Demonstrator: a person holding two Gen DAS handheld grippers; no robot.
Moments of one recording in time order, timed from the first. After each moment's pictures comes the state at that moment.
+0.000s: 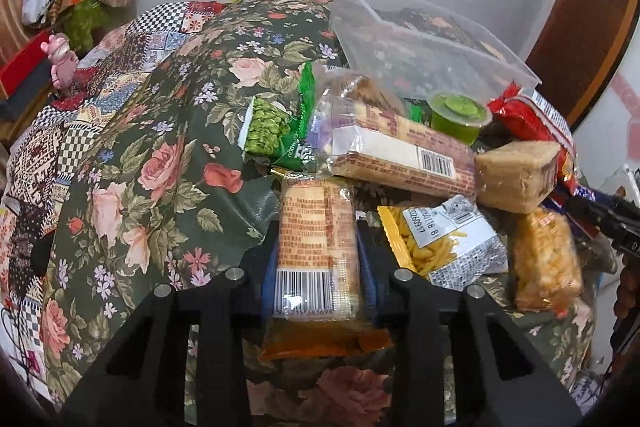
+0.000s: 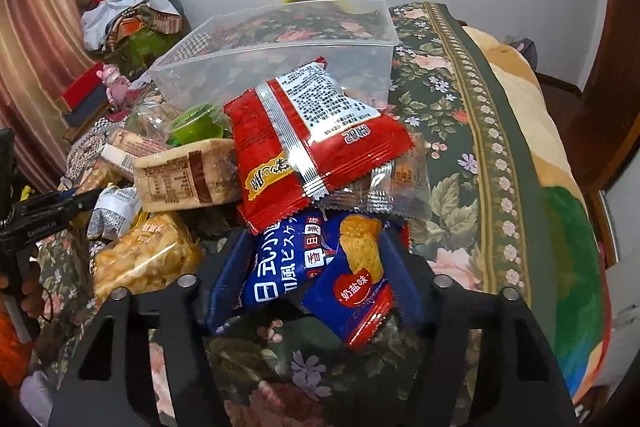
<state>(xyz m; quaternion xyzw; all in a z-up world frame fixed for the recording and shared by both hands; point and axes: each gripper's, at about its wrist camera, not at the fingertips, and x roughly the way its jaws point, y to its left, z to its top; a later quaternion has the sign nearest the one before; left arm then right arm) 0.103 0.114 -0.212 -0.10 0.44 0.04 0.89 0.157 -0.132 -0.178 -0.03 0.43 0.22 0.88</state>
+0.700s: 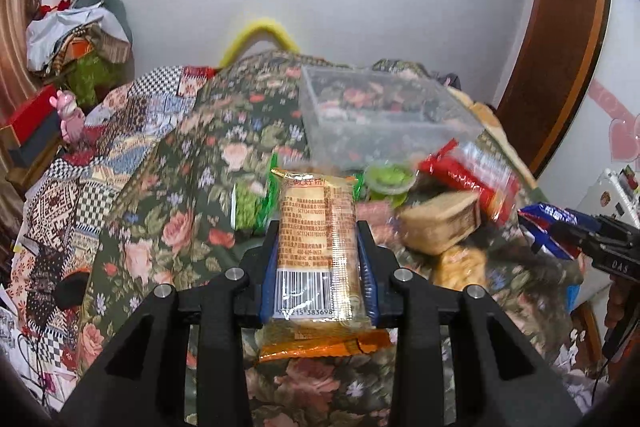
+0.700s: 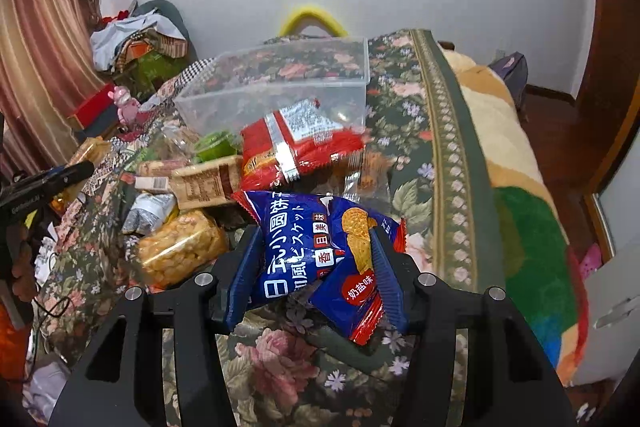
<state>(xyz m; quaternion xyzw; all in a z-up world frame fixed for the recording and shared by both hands) 0.074 0.081 -0.125 -0.06 0.36 0.03 0.93 0.123 -0.163 -0.140 -0.01 0.39 0.22 0.90</state>
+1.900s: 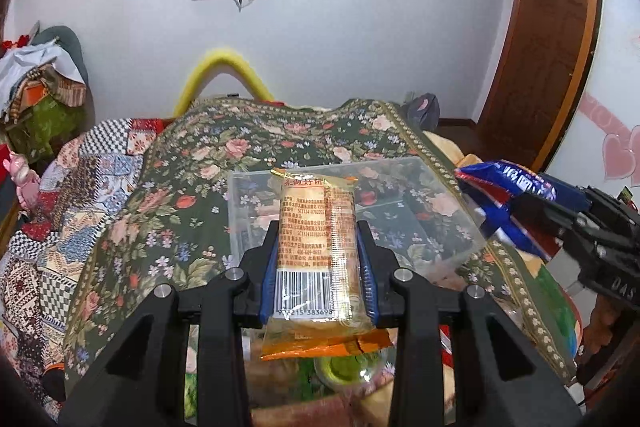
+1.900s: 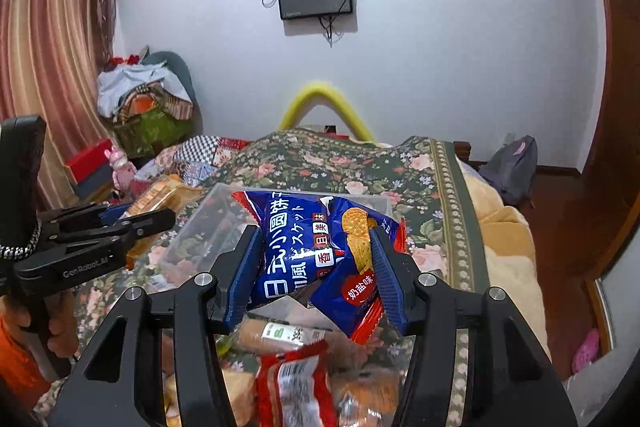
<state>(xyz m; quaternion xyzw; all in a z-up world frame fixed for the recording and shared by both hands) 0.250 0.055 -0.093 -0.05 0.34 -0.03 0.94 0.224 -0.095 -0.088 -0.03 0.27 0.23 0.93</state>
